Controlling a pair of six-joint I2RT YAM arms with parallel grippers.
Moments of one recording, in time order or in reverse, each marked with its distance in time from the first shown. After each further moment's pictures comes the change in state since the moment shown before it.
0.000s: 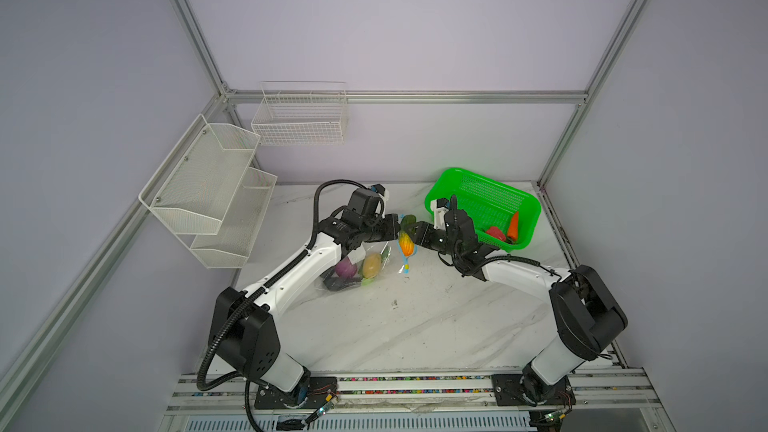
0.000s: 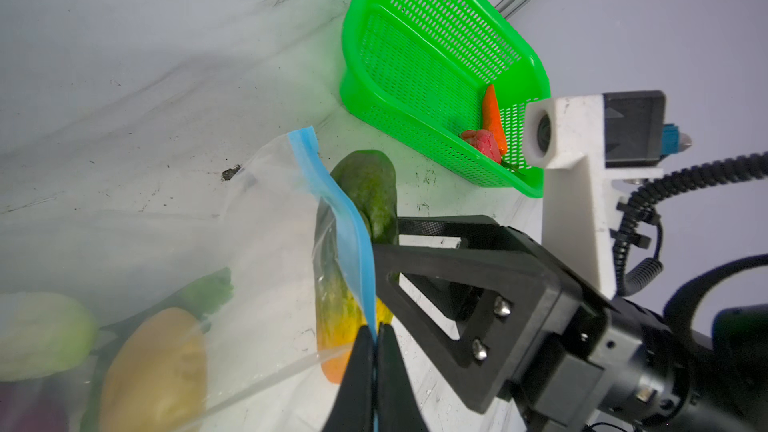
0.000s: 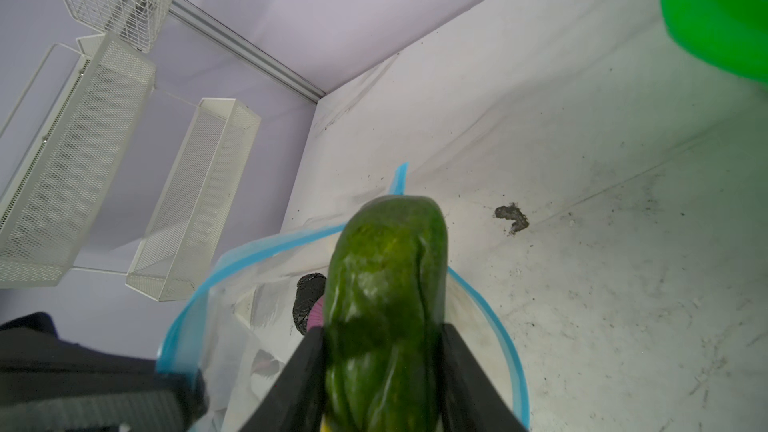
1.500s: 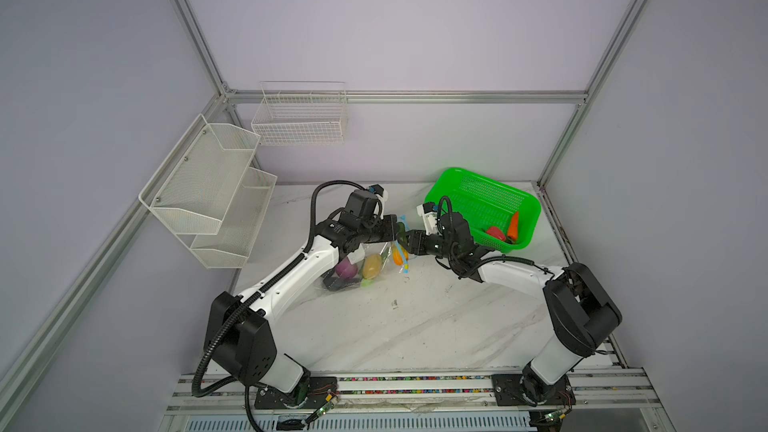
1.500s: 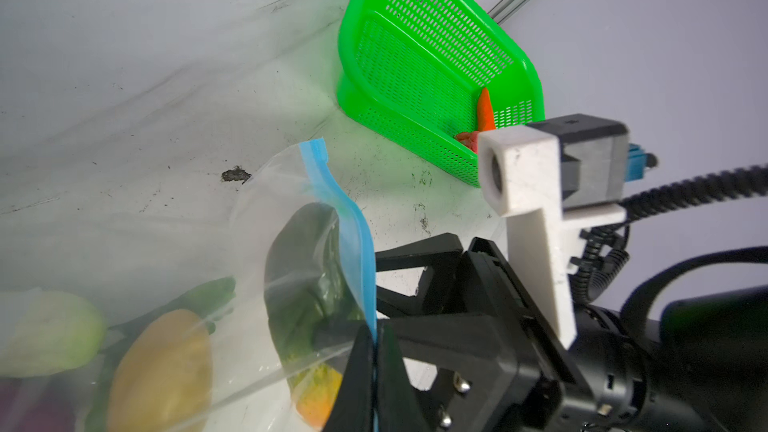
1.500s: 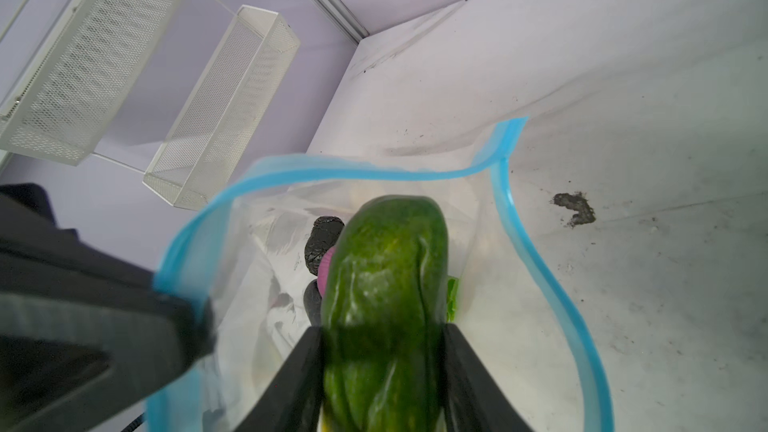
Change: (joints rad) left arm 0.000 -0.032 -0.026 0.014 0.000 -0.001; right arm 0.020 0.045 -0.005 0.040 -0.167 -0.193
